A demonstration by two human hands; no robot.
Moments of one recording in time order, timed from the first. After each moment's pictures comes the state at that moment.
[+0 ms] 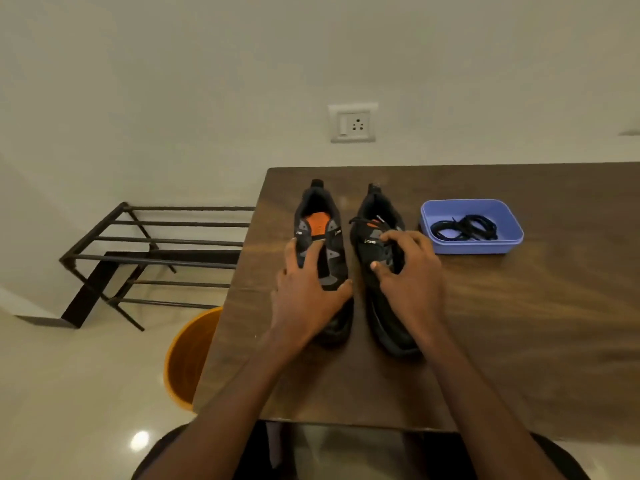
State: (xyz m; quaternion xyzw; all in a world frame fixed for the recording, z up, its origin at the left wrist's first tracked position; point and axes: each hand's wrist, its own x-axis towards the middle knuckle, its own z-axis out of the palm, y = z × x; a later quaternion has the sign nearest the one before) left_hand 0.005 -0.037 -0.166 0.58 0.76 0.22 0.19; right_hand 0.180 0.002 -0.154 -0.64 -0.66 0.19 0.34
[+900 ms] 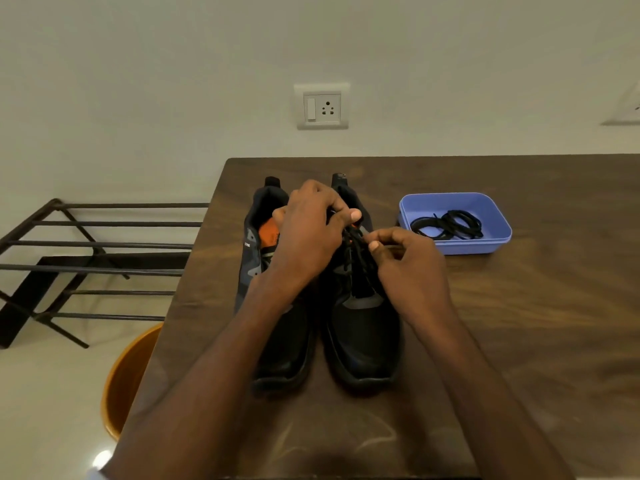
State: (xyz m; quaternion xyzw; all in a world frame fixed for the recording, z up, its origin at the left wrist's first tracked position) left_hand 0.042 0.065 -0.133 0.67 0.62 0.38 0.16; right_hand 0.203 0.034 -0.147 -0.62 -0.60 0.30 0.39
